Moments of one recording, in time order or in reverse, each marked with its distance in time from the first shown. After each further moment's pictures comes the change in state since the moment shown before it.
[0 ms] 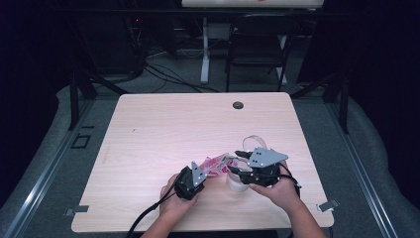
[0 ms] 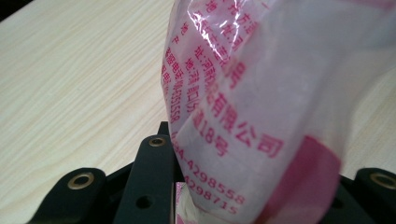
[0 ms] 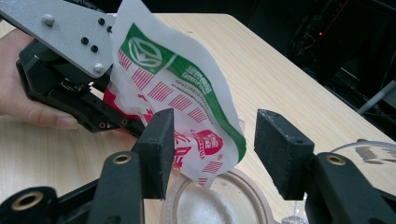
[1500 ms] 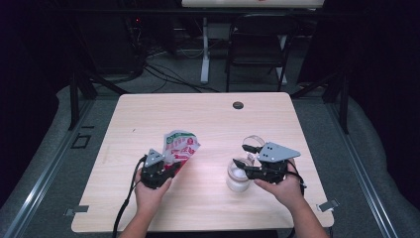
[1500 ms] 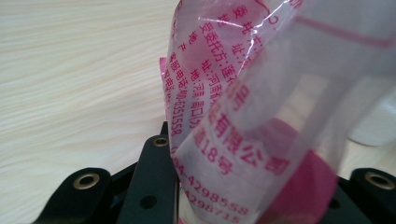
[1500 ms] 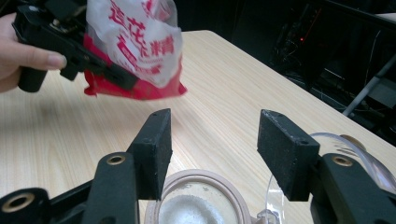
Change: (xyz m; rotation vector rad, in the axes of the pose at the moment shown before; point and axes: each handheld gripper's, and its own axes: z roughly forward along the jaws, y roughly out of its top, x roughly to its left) left arm 0.088 -0.033 -0.043 -0.150 -0.061 -0.424; right arm -0.013 -0.001 -0.014 -0.069 -0.047 0.092
